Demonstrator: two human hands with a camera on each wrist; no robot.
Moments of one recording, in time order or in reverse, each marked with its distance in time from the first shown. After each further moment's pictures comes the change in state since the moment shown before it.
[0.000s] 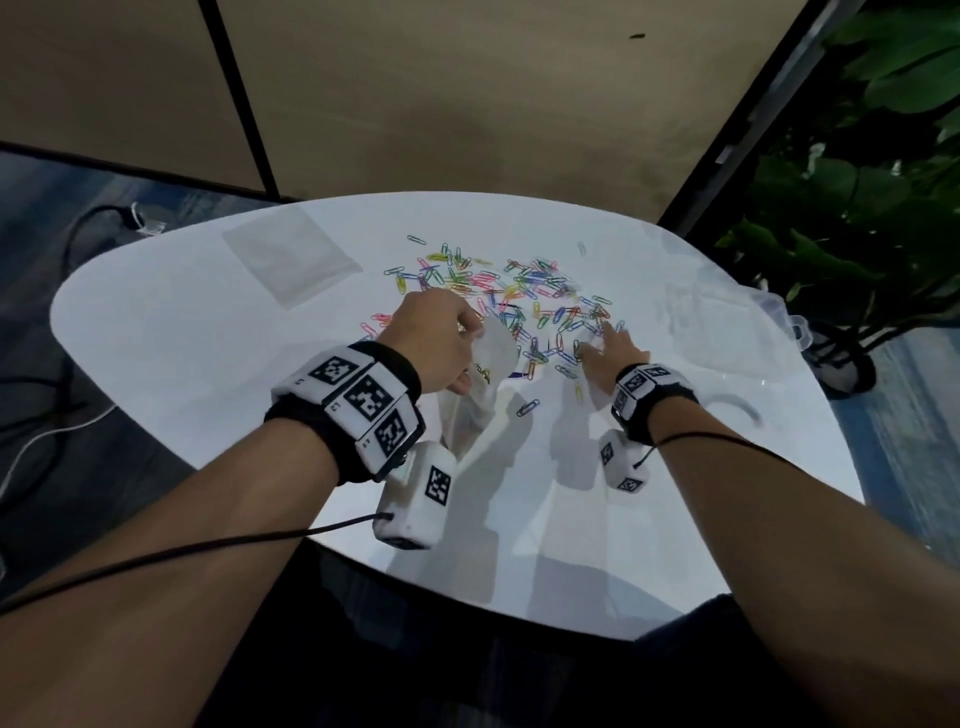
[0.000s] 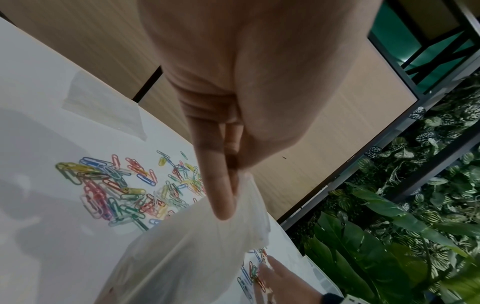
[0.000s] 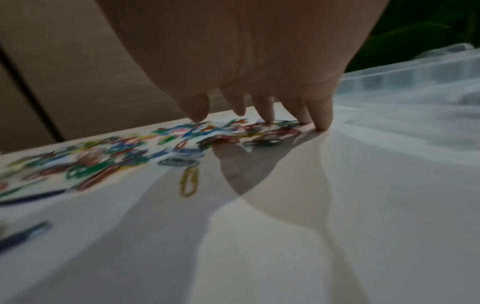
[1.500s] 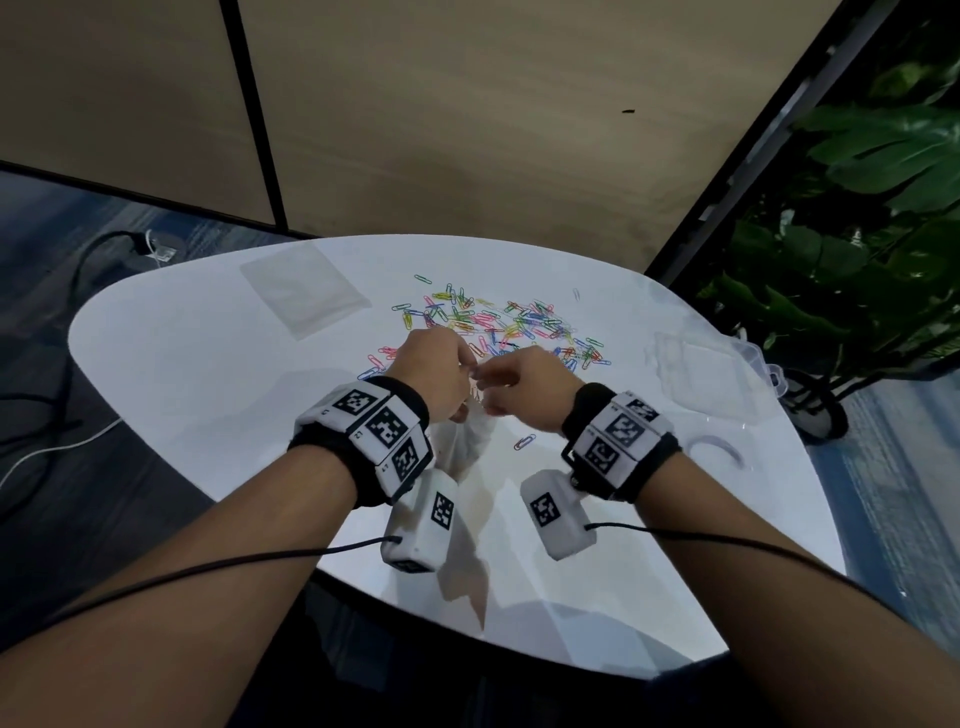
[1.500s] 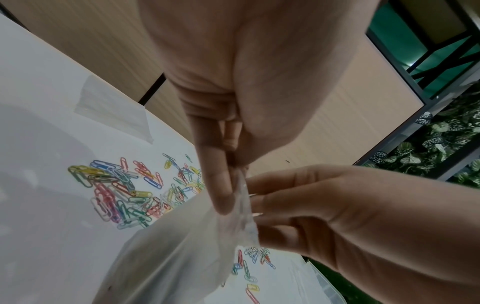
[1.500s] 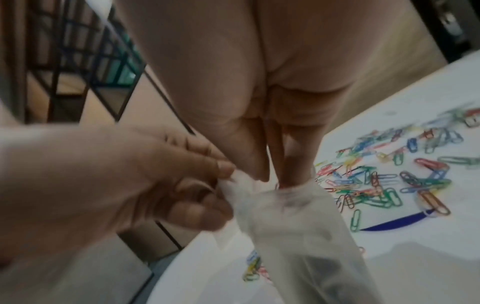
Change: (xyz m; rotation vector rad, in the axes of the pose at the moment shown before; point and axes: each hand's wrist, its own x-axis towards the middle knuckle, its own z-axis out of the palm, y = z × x) left_hand -0.003 -0.002 -0.008 0.056 0.034 -0.019; right_hand -0.124 -0.112 -0.054 0.441 -0.109 -0.450
